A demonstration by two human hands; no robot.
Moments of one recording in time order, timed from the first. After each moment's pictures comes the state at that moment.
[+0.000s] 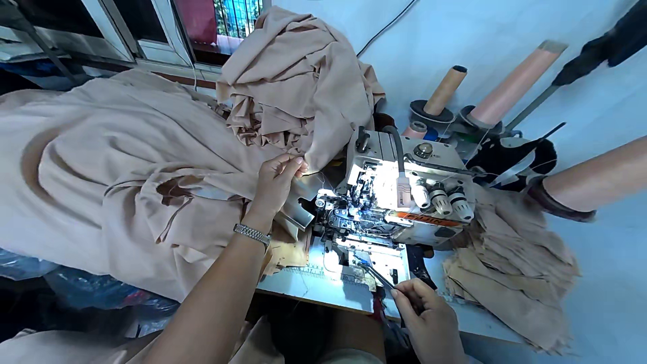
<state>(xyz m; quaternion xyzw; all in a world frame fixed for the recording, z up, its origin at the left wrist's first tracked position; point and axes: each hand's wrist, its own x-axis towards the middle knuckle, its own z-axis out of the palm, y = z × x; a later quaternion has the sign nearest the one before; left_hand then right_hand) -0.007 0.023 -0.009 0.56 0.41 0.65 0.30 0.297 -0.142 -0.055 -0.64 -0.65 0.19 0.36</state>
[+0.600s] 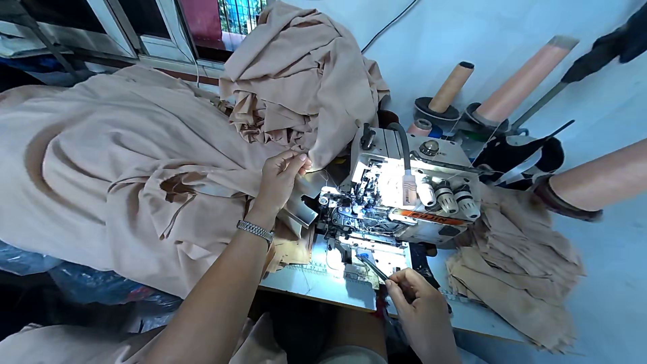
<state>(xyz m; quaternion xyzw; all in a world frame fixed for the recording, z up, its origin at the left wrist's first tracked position) -0.008 0.023 -0.009 0.56 0.39 0.66 0.31 0.283 -0.130 -0.057 -0.64 -0.68 0.15 0.34</state>
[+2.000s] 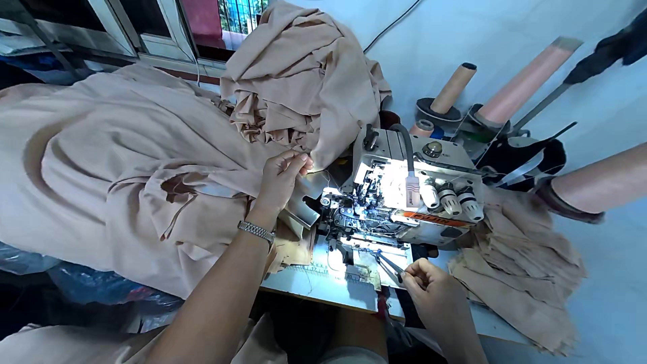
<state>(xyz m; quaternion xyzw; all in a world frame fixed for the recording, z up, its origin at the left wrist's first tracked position) -0.010 0.024 -0.008 0.56 0.40 0.66 0.31 0.296 -0.110 -0.031 -0.69 -0.66 0.15 0.25</state>
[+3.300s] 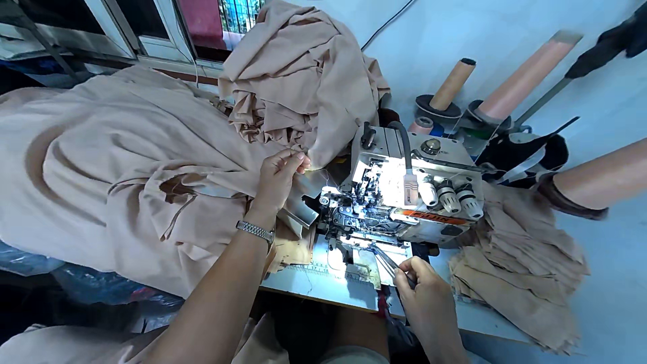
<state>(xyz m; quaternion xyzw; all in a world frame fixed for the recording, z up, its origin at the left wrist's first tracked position) -0.010 0.025 -0.009 0.55 0.39 0.66 0.32 0.284 -0.112 -0.054 -0.66 -0.68 0.05 0.30</state>
